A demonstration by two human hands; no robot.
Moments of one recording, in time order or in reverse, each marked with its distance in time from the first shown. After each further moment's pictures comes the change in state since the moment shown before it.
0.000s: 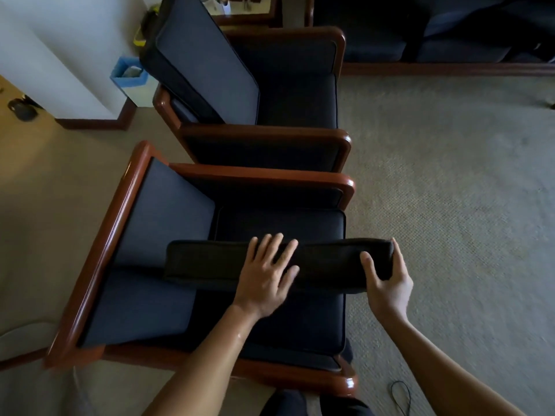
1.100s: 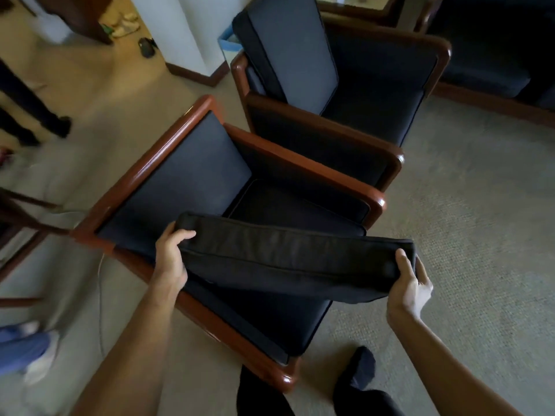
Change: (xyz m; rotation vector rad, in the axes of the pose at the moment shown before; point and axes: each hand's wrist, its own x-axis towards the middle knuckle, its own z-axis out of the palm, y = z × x) left_hand -0.068 0.006 -0.055 -1.298 0.918 -1.236; right_hand 0.110 0.001 -0.043 0.423 -0.181 0.210
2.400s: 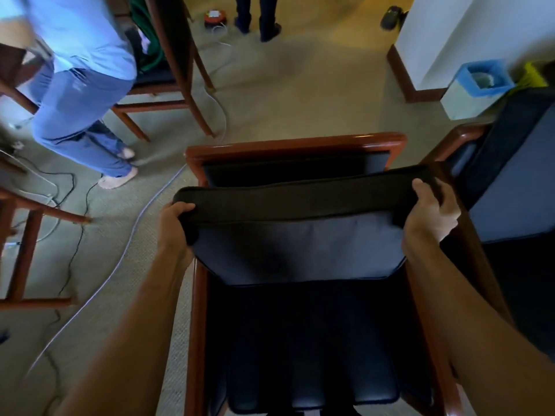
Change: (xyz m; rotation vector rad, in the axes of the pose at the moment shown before) left_hand 0.047 0.028 -0.078 -0.562 0.849 0.011; right_hand 0.006 -0.112 0.468 -0.397 -0.748 -0.388
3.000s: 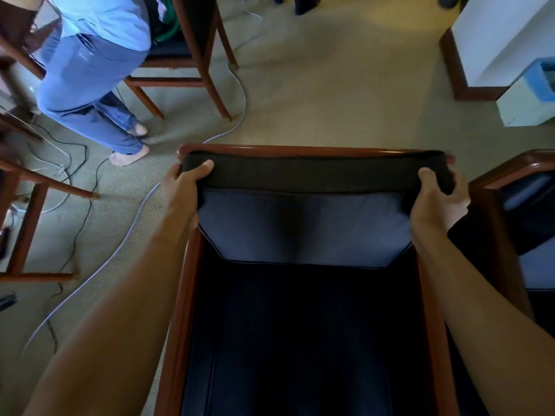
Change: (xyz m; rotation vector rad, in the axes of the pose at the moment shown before) left_hand 0.114 0.002 0.075 0.157 0.122 0.179; right_hand 0.097 0.038 0.111 -0.066 -0.119 -0.060
